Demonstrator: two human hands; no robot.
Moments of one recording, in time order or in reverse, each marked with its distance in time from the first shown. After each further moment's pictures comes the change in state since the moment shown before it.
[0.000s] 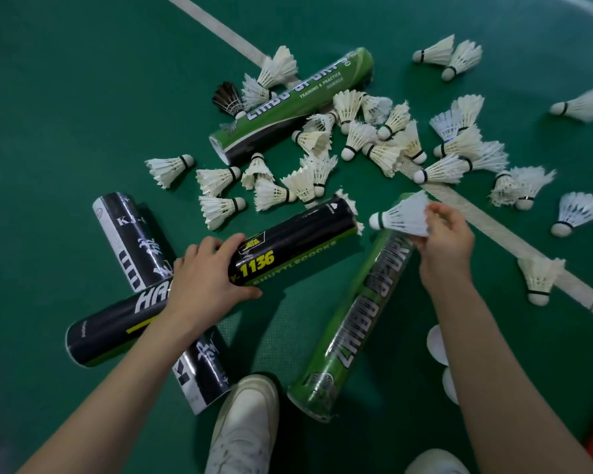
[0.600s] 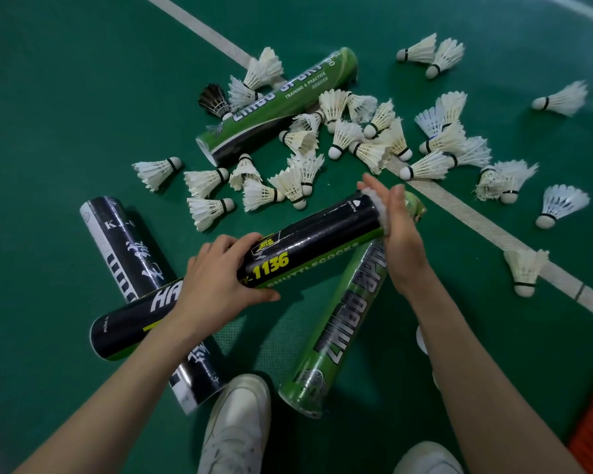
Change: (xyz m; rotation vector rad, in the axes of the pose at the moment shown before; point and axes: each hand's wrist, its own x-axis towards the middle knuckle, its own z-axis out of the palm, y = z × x) left_hand -0.006 0.028 0.000 -0.120 0.024 0.134; right_hand -0.037 -0.008 0.010 -0.310 -0.602 -0.231
